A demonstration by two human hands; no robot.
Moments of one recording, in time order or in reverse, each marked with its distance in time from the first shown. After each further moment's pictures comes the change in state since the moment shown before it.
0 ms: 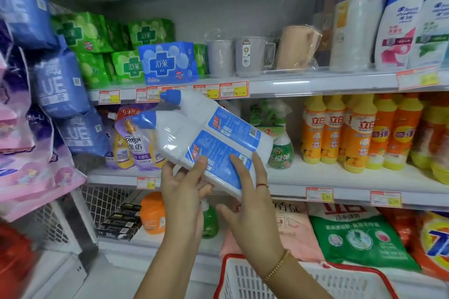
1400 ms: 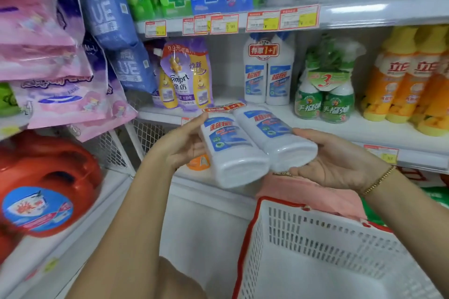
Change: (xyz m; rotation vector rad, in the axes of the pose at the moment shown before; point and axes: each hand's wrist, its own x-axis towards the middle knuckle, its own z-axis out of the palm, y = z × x) left_hand 0.072 0.018 -0.123 0.353 -0.084 -0.599; right_hand 0.042 0.054 -0.026 1.367 -0.917 1.126
